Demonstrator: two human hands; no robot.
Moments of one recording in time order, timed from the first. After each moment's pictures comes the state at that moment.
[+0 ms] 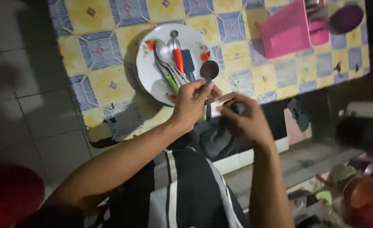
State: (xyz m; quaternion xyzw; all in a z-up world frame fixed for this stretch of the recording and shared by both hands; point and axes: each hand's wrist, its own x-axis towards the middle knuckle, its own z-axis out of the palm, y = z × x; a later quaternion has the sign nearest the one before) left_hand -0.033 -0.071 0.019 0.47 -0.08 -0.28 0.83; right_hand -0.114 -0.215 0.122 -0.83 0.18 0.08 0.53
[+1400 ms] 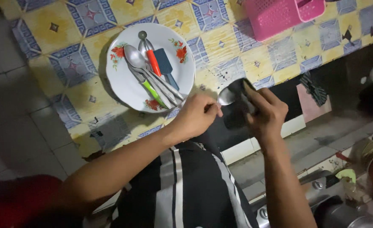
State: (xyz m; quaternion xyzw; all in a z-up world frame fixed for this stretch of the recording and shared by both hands) left_hand -0.037 -0.103 0.062 0.67 -0.27 -0.37 0.58; right_hand -0.153 -0.276 0.113 -0.95 0.13 -0.17 0.22
